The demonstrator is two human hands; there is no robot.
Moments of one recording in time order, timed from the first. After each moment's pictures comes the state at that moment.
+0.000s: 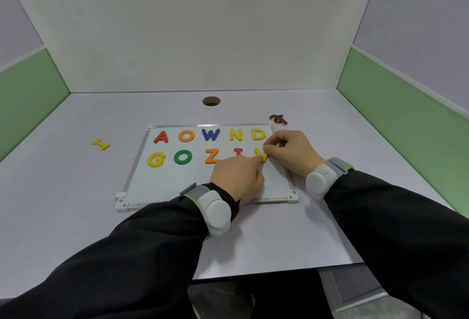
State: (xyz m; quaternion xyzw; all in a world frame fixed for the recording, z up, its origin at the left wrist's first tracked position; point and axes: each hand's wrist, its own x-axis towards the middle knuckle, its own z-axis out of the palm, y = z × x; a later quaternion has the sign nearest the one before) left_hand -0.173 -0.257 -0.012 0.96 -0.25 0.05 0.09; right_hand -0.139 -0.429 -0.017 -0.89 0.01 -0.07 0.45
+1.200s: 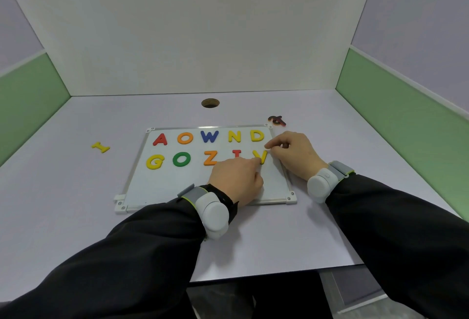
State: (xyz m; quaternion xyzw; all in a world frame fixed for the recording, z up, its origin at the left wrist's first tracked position) left_hand -0.174 -0.258 -0.007 0.97 -0.25 0.03 0.07; right_hand -0.141 -0.437 -0.017 -0.91 0.01 -0.09 0.40
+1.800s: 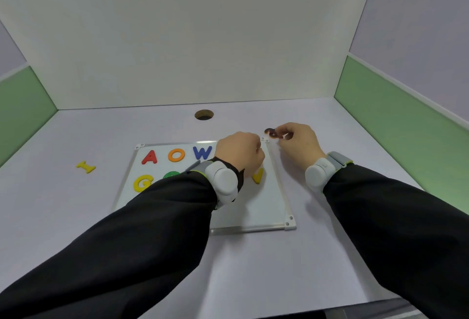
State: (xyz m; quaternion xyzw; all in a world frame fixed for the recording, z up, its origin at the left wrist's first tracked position) left_hand -0.092 -0.294 0.024 0.97 -0.19 0.06 0.11; right_hand -0.076 -0.467 -0.010 -0.90 0.09 -0.14 0.40
